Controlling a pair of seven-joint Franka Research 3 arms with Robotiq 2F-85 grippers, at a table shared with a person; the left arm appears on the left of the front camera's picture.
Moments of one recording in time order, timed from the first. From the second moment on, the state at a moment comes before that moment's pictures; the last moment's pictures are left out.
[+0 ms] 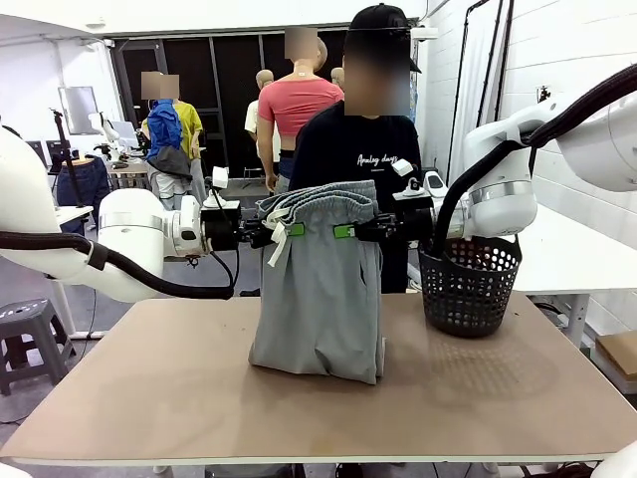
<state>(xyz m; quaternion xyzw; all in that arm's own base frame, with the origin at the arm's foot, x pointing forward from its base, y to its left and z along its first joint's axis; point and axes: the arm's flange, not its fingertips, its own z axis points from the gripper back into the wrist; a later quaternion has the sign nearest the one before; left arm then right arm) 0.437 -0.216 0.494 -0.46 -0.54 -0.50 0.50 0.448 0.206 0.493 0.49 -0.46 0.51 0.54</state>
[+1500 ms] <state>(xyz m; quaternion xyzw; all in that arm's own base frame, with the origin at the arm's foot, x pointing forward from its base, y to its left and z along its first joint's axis) 0.461 -0.211 0.549 -0.45 -0.57 -0.46 0.51 0.508 0.212 0.570 0.51 -0.42 0.54 0.52</state>
